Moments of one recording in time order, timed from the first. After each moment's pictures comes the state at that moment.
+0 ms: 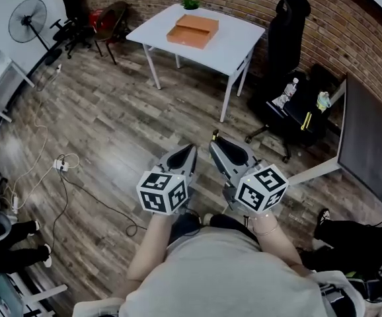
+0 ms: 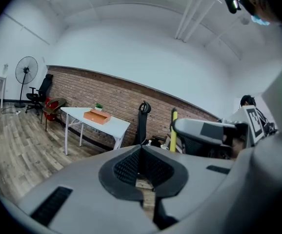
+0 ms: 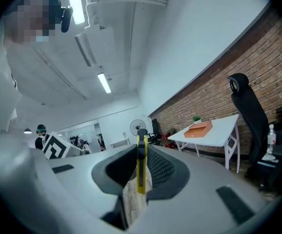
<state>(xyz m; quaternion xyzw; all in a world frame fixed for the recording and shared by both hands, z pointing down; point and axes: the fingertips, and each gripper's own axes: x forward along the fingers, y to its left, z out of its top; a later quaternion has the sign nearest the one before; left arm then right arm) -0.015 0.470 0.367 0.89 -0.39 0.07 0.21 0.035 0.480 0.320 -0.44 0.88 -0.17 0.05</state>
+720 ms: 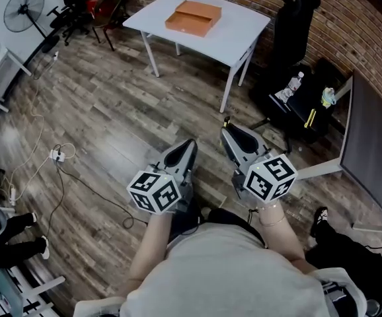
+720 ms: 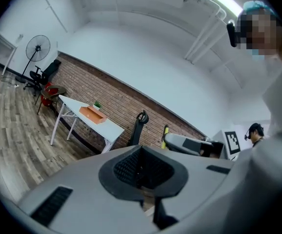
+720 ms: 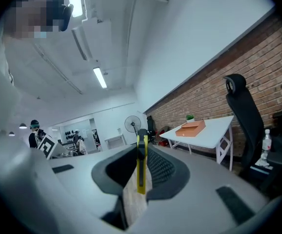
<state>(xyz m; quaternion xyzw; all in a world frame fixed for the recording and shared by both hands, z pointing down) -0.006 0.439 0.377 0.89 -0.36 -0.04 0.28 0.076 0.425 0.345 -0.45 0.88 -0.16 0.02</state>
